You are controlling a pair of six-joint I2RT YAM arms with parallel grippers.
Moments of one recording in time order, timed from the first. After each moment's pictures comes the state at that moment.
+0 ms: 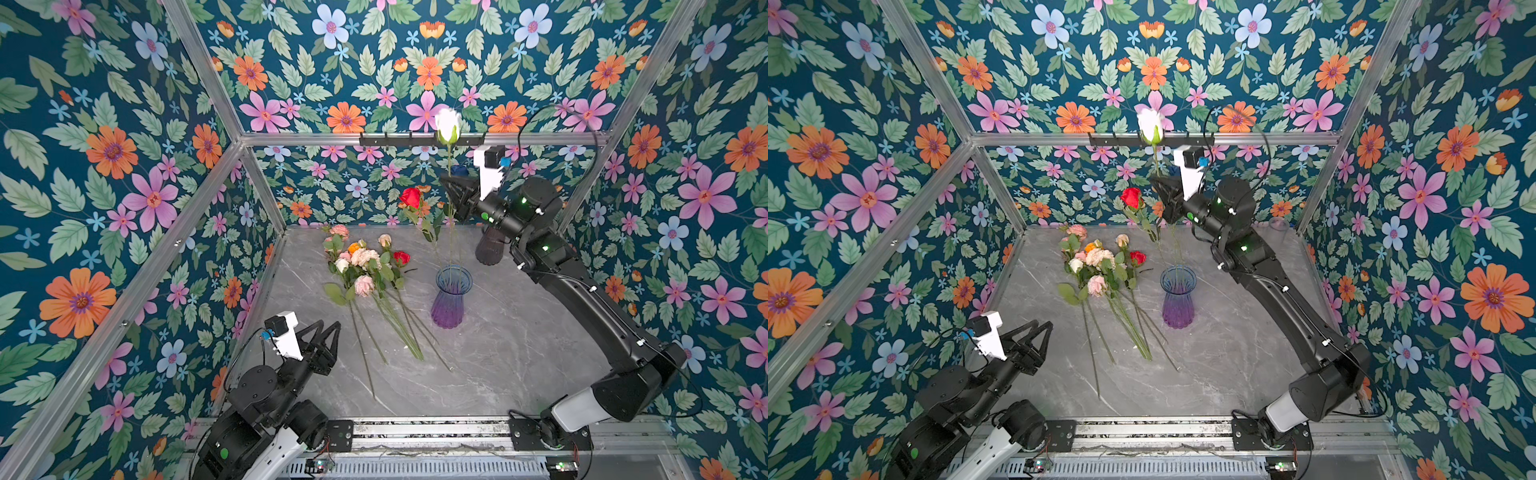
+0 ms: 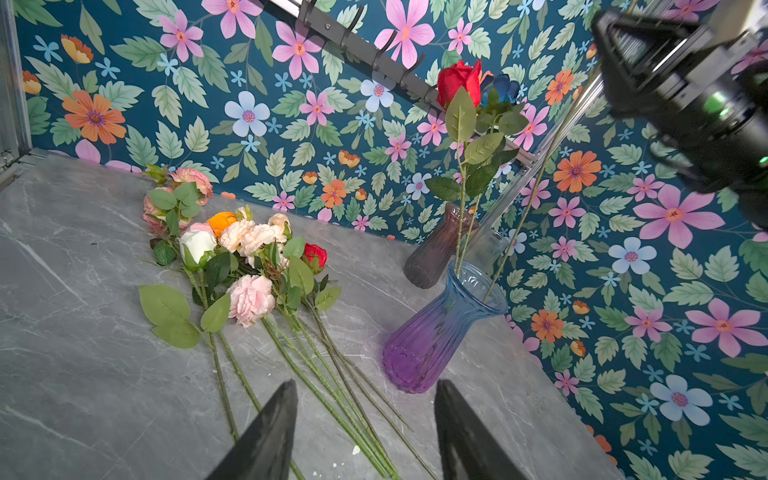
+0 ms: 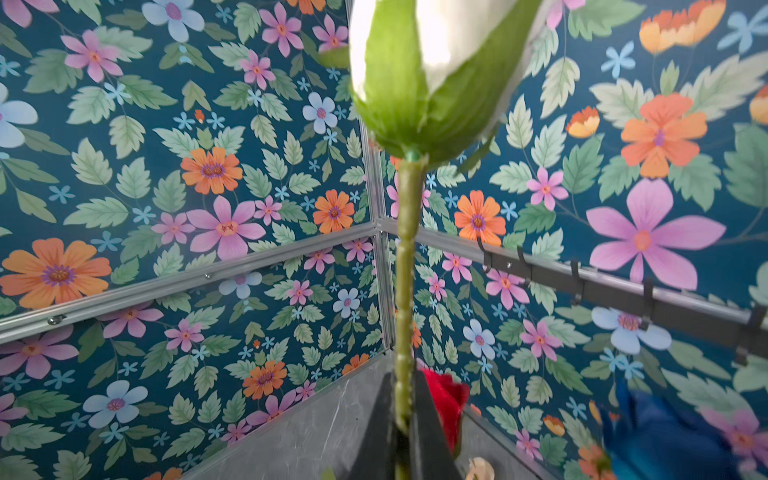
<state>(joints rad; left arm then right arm) -0.72 0.10 0.66 -0.62 -0.25 -0.49 0.50 1.49 1.57 0.08 -0.36 0.14</state>
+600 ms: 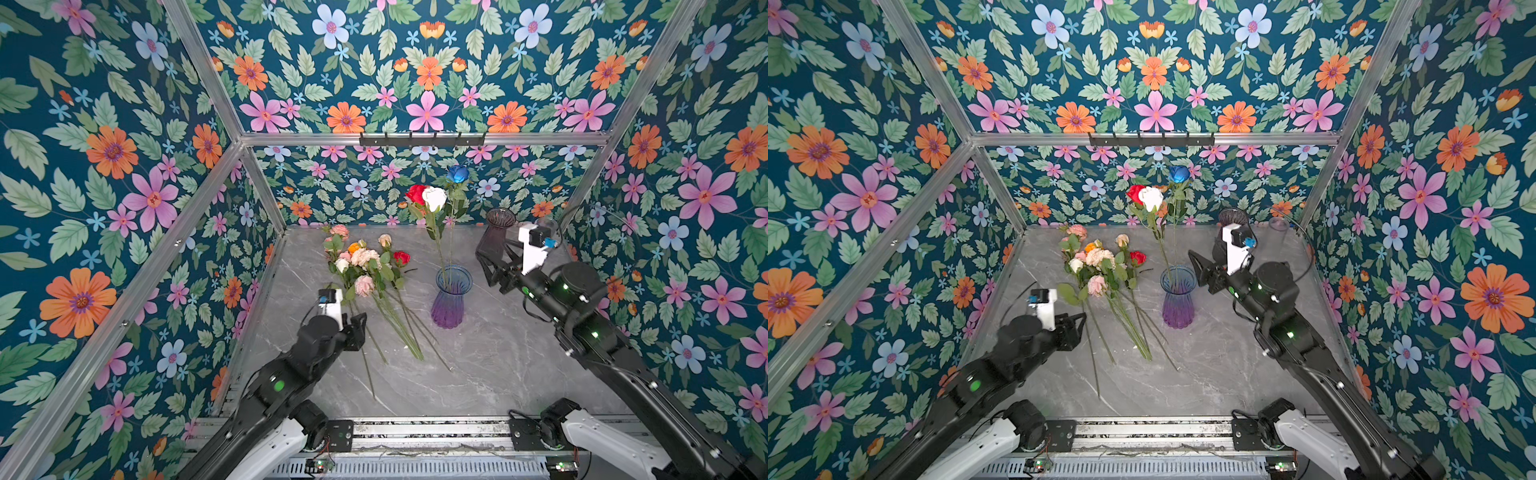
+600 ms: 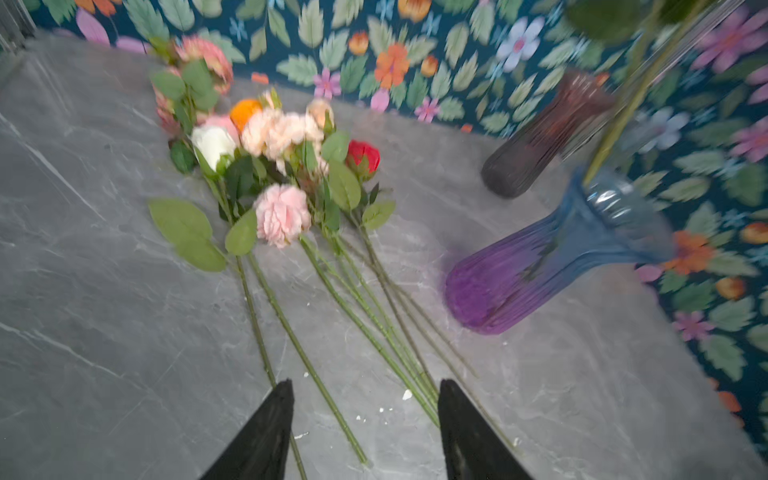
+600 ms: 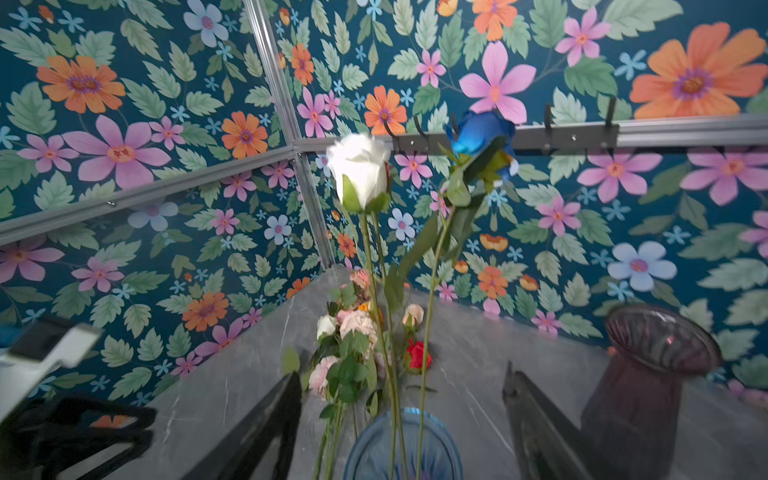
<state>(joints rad) -0.71 0.74 0.69 -0.57 -0.25 -0.52 0.49 0.81 0.91 -0.10 -0.10 0.16</state>
